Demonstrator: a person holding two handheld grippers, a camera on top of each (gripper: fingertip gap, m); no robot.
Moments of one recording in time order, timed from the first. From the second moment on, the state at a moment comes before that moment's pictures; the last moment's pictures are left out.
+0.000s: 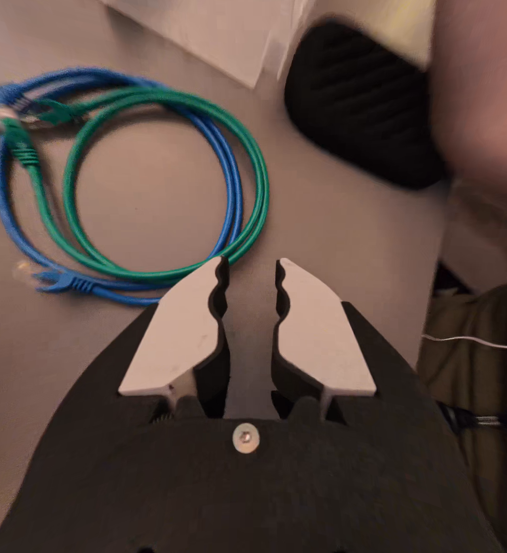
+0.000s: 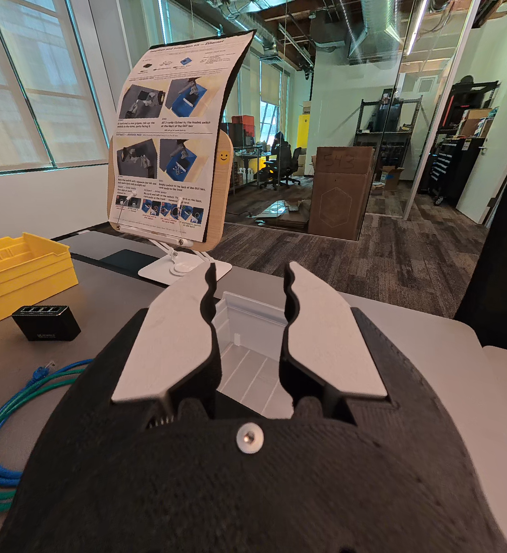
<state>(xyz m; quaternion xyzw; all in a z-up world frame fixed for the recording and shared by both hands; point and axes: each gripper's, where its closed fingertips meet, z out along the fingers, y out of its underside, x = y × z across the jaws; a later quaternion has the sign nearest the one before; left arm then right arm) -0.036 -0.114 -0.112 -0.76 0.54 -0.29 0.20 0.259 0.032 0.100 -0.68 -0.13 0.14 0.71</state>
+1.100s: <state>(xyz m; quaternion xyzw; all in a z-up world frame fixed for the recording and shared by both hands) -0.377 -0.065 -0.101 -0.86 0.46 -0.10 0.21 0.261 0.041 0.083 -0.70 -0.13 0.13 0.69</state>
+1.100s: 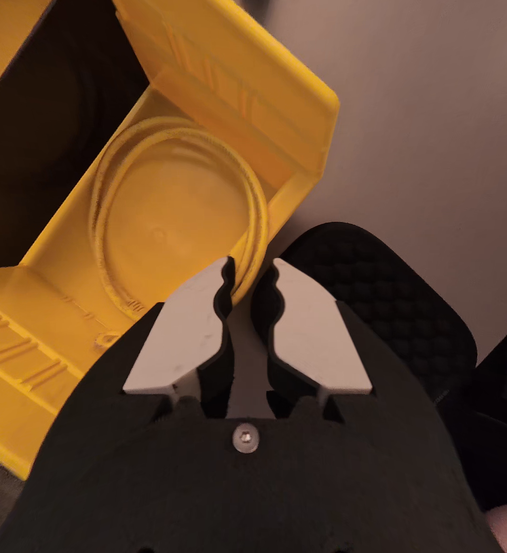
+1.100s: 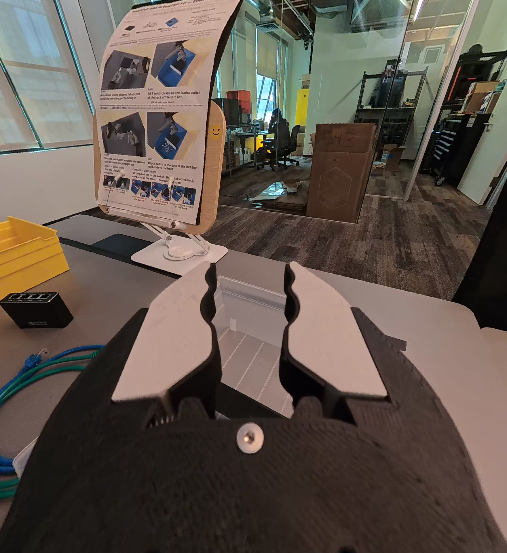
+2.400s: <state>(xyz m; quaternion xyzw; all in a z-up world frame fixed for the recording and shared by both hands) -0.068 -0.032 0.106 -0.66 0.59 0.04 0.47 0.237 0.043 0.087 -0.70 -0.16 0.13 0.68</state>
